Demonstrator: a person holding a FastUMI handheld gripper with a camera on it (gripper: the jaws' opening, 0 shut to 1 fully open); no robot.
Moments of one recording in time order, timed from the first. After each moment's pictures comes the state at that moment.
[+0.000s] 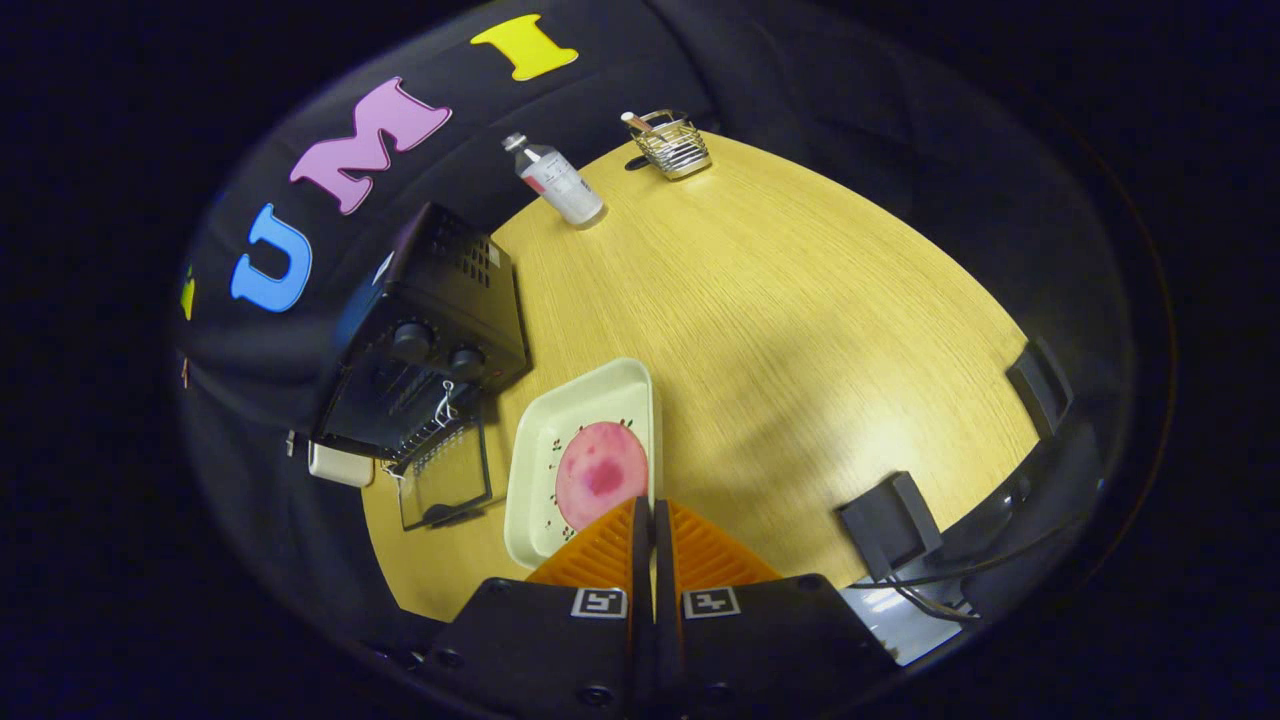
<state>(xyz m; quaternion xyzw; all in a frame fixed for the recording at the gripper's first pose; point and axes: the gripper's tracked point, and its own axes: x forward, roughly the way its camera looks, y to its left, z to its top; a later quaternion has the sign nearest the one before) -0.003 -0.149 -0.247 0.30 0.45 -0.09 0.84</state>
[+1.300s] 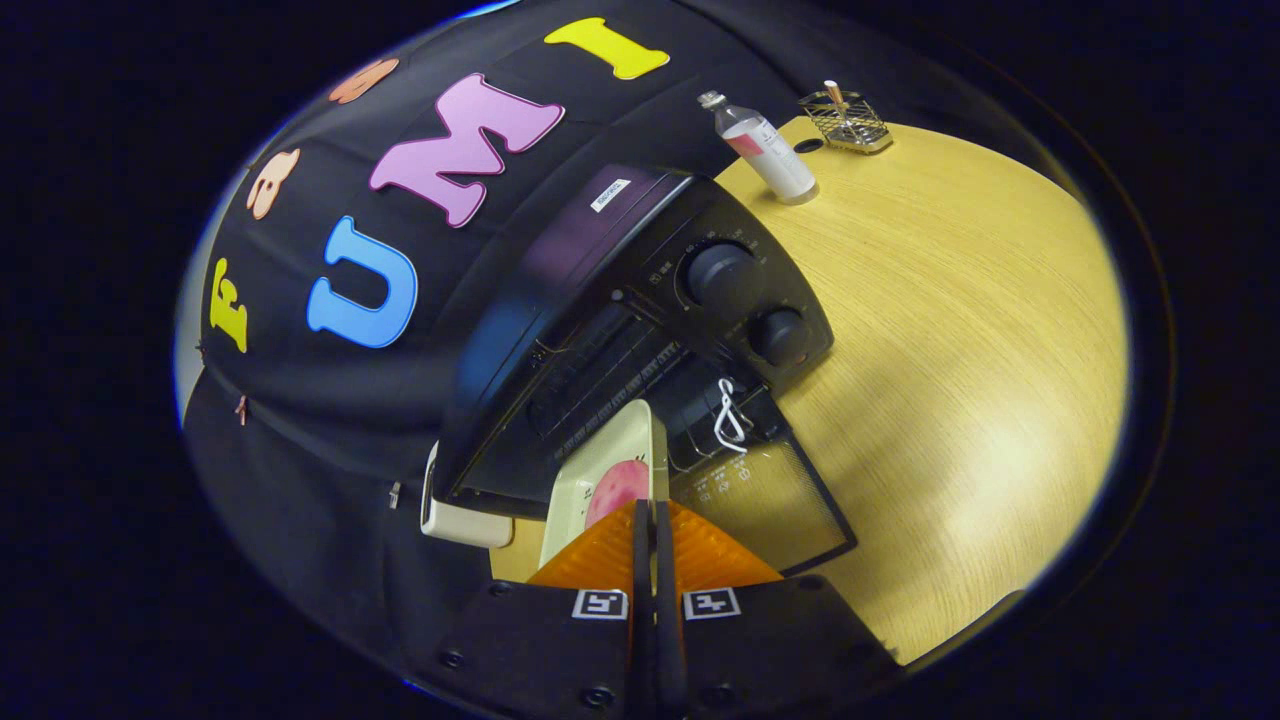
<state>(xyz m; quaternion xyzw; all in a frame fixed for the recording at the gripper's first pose) 0.145 0.087 -0.232 0.40 0.33 0.00 0.85</state>
